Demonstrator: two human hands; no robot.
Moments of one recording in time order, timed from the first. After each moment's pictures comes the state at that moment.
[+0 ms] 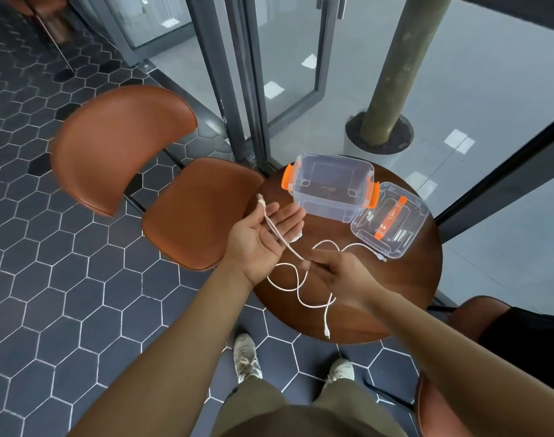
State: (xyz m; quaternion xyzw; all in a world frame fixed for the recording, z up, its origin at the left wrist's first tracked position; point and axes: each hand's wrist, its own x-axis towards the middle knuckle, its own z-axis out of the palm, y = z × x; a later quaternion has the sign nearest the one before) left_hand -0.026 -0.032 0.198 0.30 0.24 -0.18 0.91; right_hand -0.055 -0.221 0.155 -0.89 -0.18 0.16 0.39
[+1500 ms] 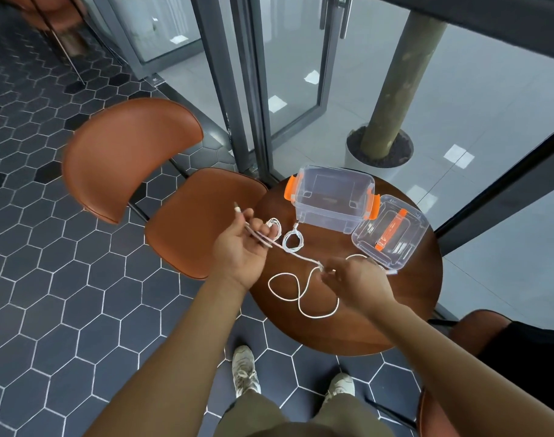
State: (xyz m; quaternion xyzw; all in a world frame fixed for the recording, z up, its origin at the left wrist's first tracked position) left_hand -0.027 -0.013 0.199 0.27 0.26 -0.07 0.92; right_hand -0.059 -0.235 0.151 -0.97 -0.11 0.07 0.19
